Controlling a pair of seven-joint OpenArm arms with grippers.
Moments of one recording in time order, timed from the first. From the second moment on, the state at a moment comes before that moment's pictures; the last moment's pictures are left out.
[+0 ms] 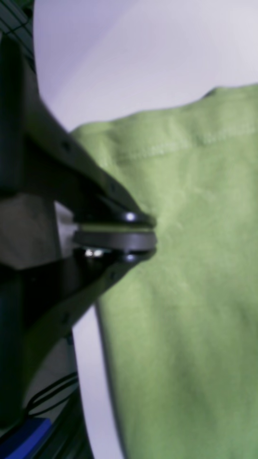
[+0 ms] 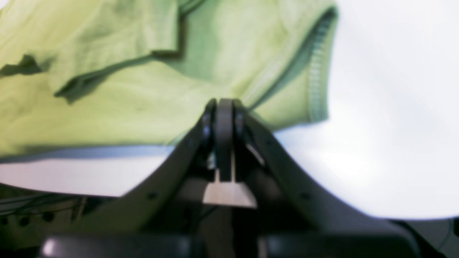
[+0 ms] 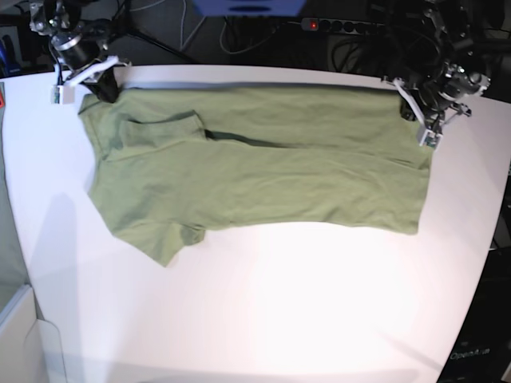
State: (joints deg) left arm 20.1 -6.5 -29.1 94.3 -2.3 -40.1 49.6; right arm -40.1 19.5 11.2 92.4 40.8 16.7 -13.2
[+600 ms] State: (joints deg) left arm 18.4 -5.2 -28.5 100.4 4.8 -39.4 59.8; right arm -45.7 20.7 11.1 99.9 40.7 16.8 -1.5
